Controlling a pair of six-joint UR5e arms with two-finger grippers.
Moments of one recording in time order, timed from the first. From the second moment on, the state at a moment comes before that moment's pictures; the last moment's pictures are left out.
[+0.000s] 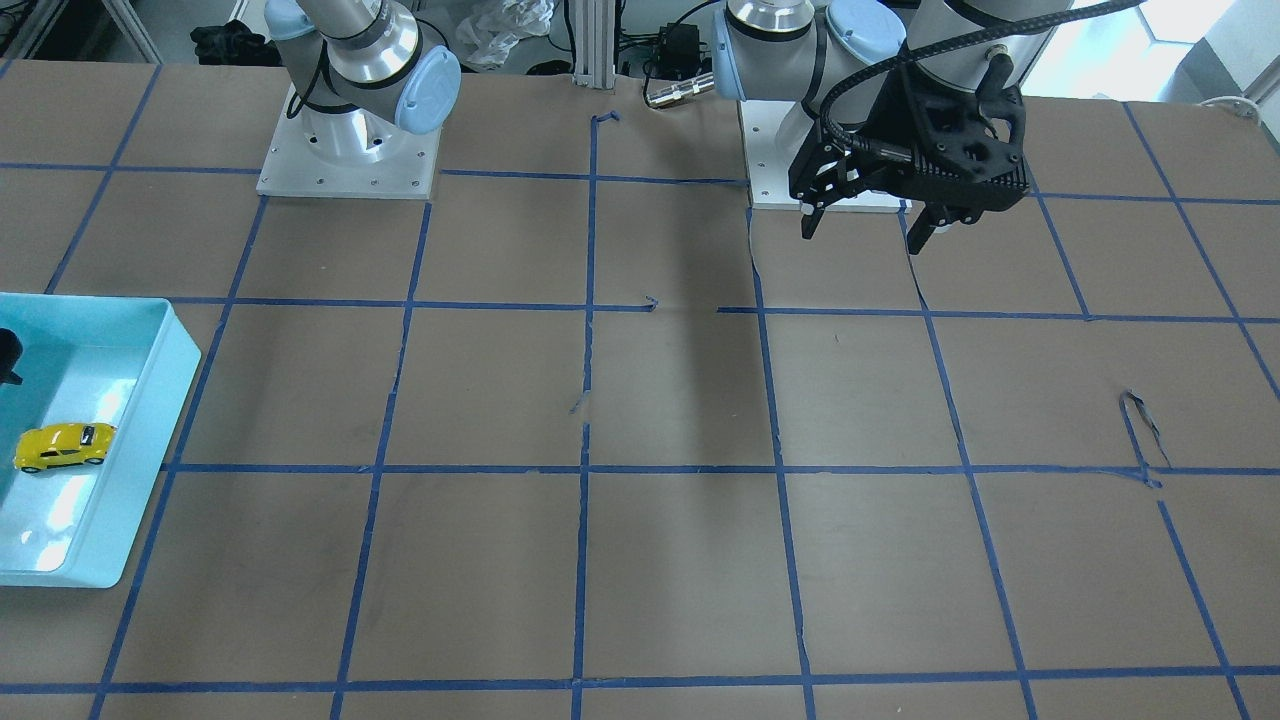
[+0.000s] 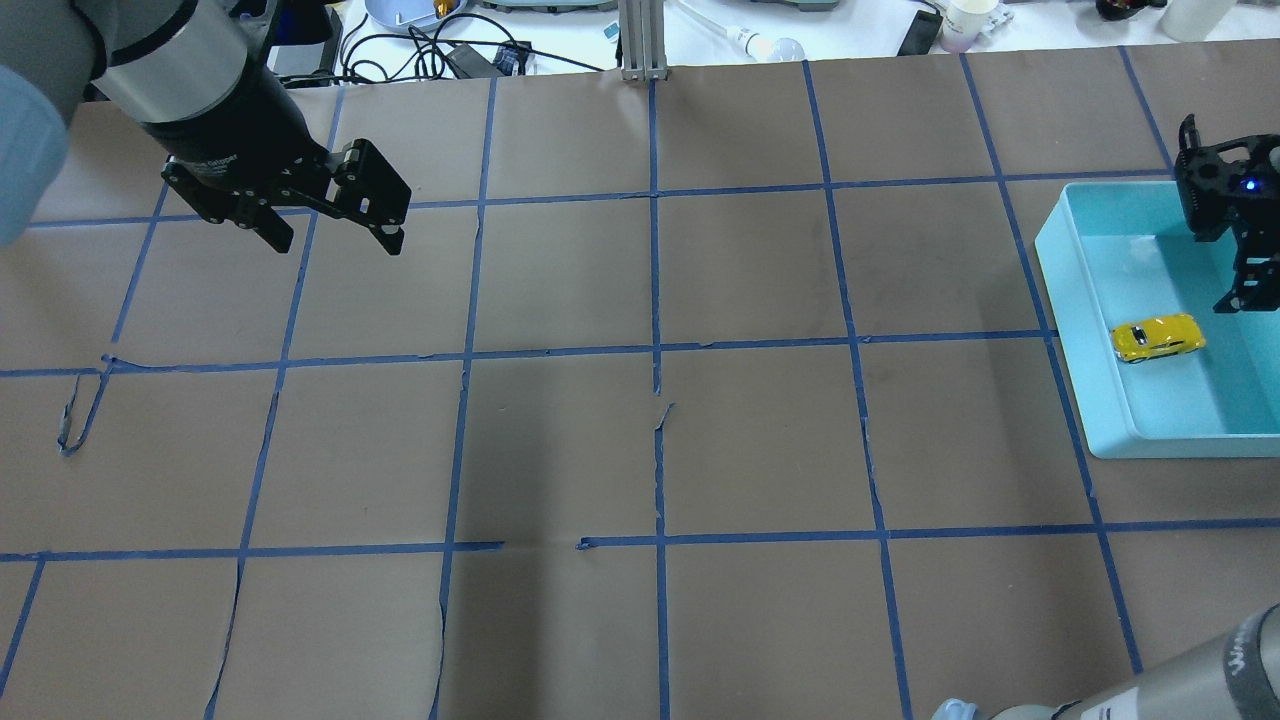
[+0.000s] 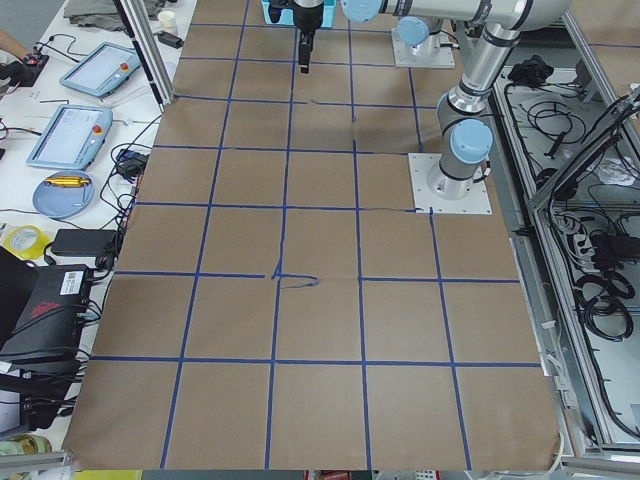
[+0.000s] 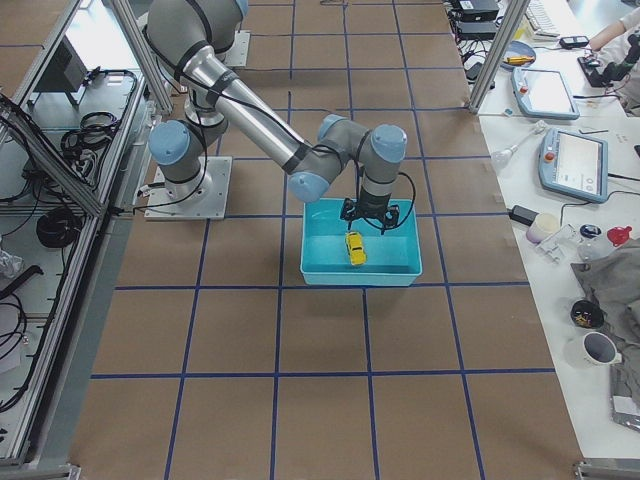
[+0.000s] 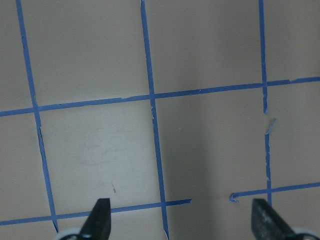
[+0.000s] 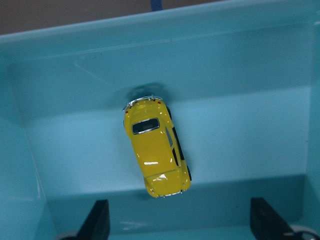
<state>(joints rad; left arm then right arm) -1.56 -1.53 -1.56 -1.60 1.52 0.11 1.01 -1.27 1.72 -2.09 -1.70 -1.95</state>
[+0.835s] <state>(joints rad) -1.56 -1.53 -1.56 -1.60 1.51 0.11 1.15 -1.54 1.73 -1.80 -1.61 -0.83</state>
